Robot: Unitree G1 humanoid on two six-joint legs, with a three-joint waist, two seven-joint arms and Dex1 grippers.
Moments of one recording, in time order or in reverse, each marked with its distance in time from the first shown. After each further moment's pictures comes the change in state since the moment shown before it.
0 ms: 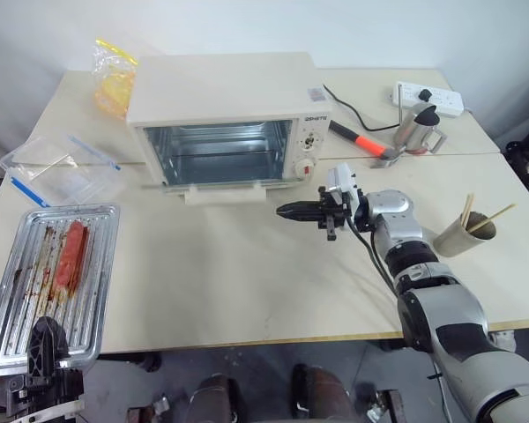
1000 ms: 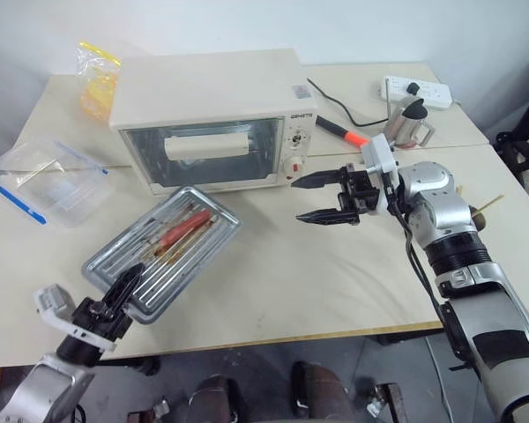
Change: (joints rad) left arm -0.475 0.577 0.006 0.384 0.000 0.517 0.138; right arm 0.063 -0.249 0.216 -0.462 0.317 0.230 0.015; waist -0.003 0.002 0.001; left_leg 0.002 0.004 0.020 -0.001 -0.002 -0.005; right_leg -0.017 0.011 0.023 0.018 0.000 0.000
